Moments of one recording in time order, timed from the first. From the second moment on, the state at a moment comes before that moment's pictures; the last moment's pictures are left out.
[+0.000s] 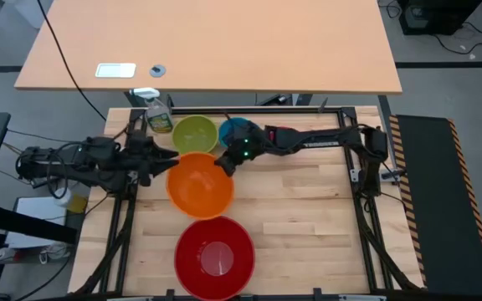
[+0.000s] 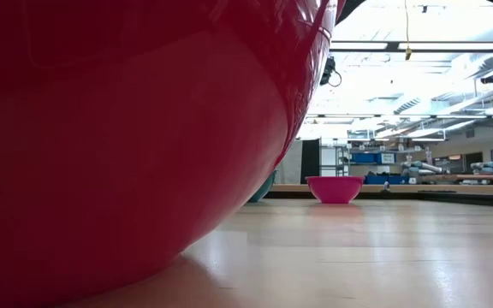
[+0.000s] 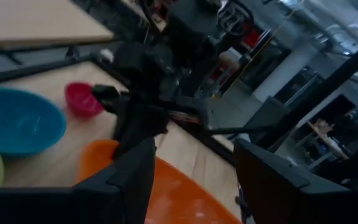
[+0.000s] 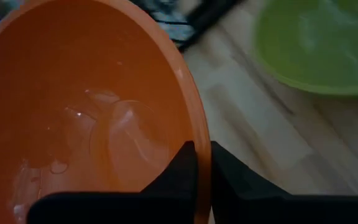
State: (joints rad) left arm -0.11 0.49 0.70 -0.30 -0.25 -0.64; right arm -0.15 1.88 1.48 -0.15 -0.26 0.62
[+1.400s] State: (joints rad) left arm -0.11 0.48 0.70 -0.31 -0.25 -0.68; right arm 0.31 2.11 2.01 -0.81 0.08 0.49
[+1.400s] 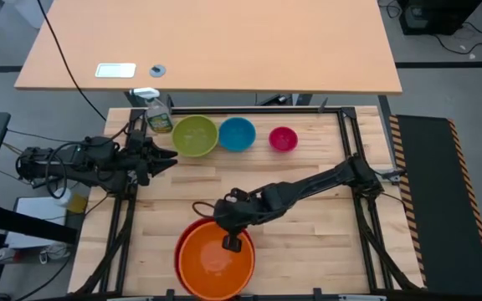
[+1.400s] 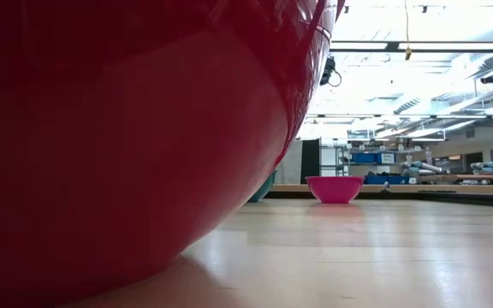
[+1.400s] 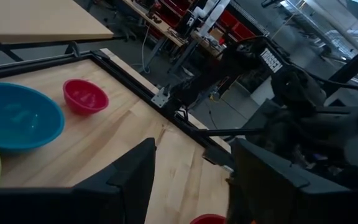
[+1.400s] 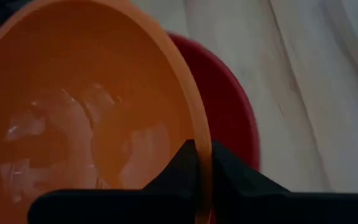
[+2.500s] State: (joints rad) left arm -0.11 0.48 0.70 -0.31 -0.23 -0.66; right arm 0.20 2.24 2.05 -0.89 -0.16 0.47
